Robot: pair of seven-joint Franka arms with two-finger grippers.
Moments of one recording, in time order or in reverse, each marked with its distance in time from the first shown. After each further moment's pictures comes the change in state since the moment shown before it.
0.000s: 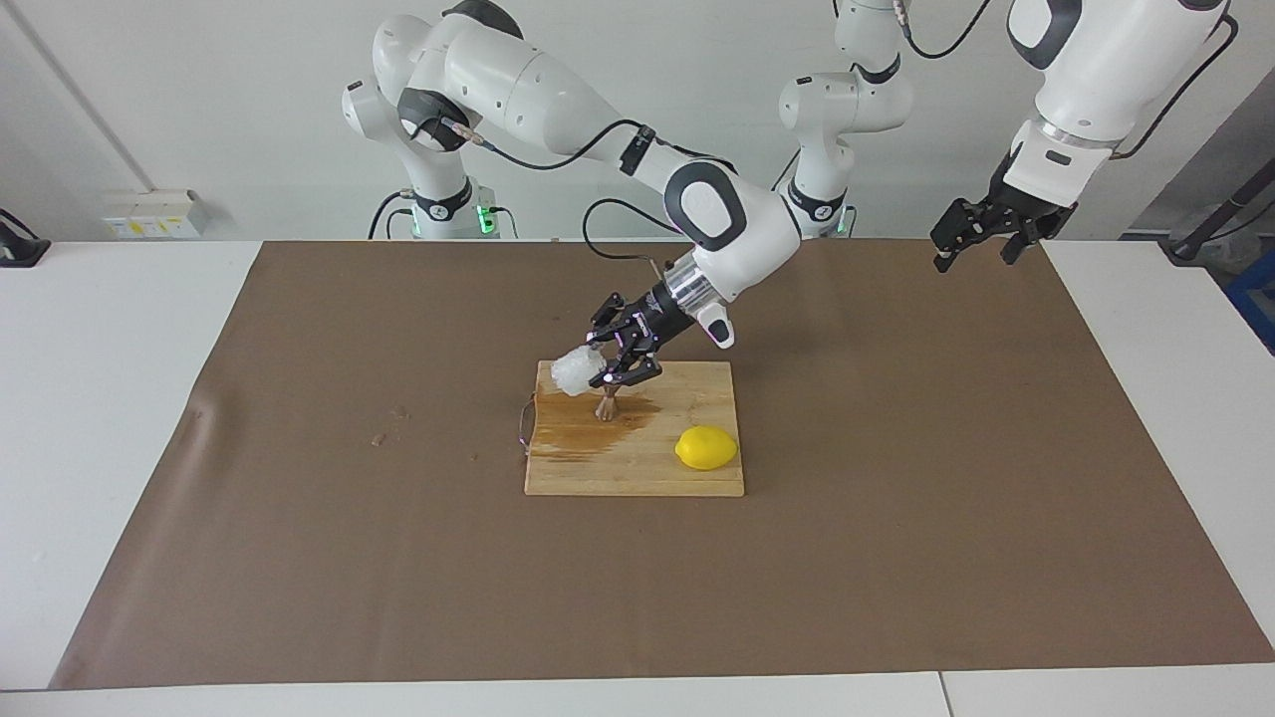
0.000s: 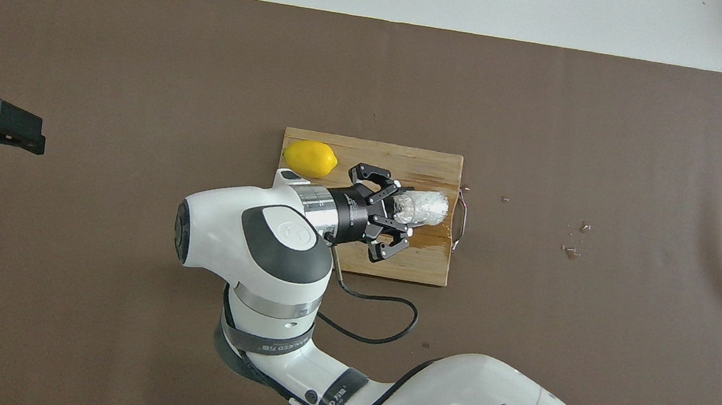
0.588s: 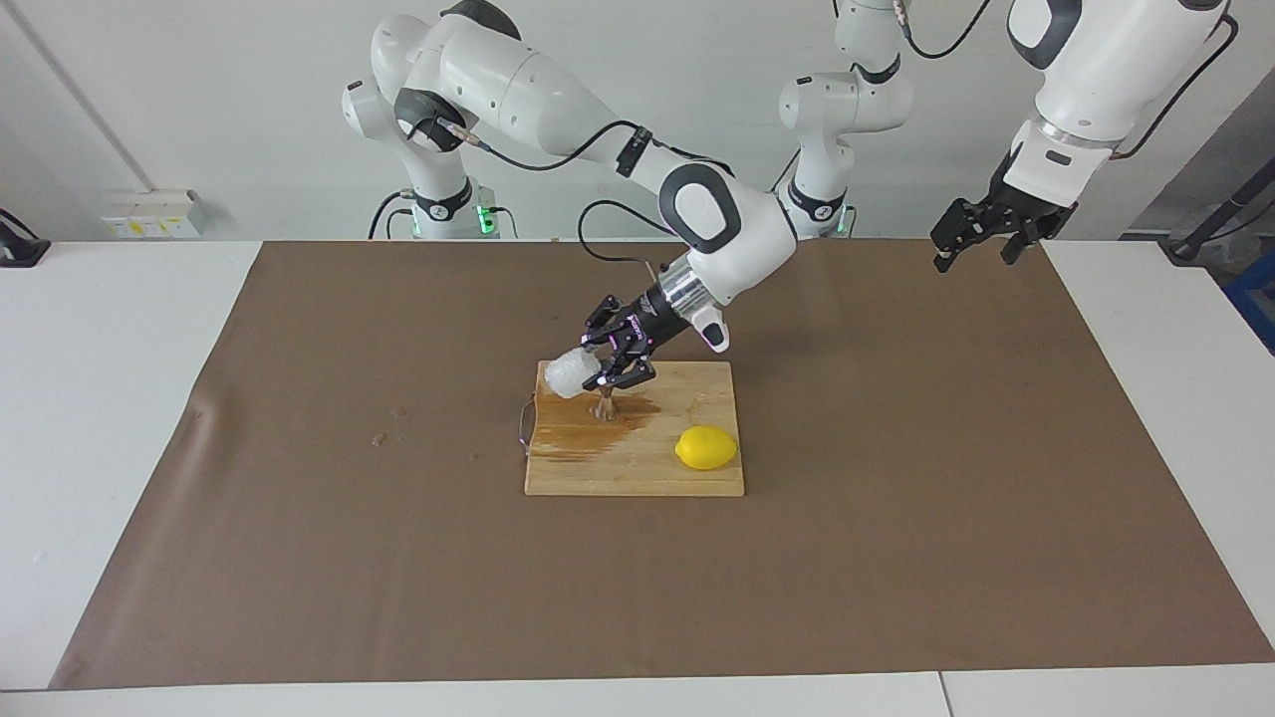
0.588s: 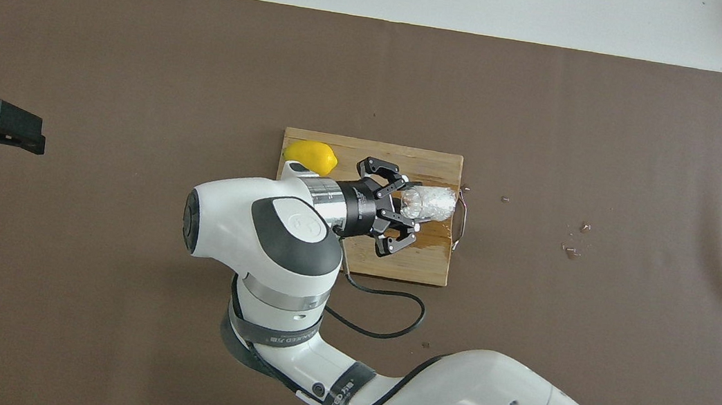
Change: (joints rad) left arm 0.000 0.000 0.000 0.000 0.000 0.000 0.000; right arm -0.025 -0.010 0.000 0.011 0.000 0.000 0.000
